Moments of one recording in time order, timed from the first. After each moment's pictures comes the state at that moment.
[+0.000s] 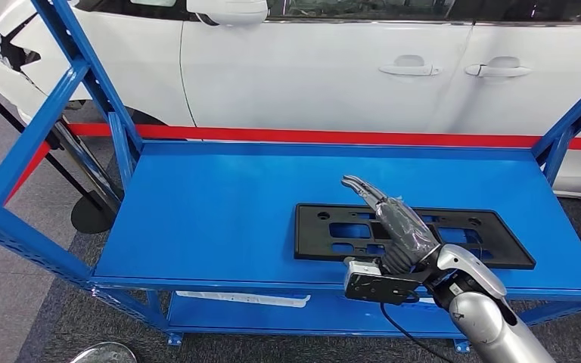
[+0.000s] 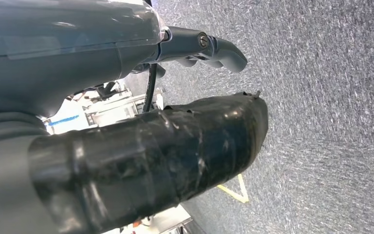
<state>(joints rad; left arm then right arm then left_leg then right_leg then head) 0.29 -0.36 0.56 -0.88 -0.85 -0.50 0.41 -0.28 -0.39 0.26 -1.75 0.58 0.24 -0.22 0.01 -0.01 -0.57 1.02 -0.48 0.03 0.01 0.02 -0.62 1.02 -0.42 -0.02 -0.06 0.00</state>
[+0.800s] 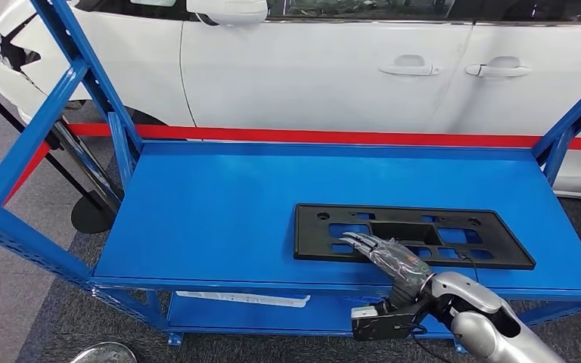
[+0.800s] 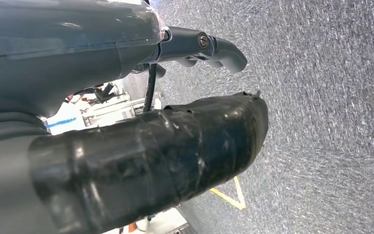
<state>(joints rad) 0.26 -0.36 0.65 -0.88 -0.94 -0.52 0.34 -0.28 -0.57 0.46 -1.62 0.65 0.28 -0.25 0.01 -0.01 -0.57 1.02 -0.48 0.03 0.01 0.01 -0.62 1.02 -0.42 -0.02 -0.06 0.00</state>
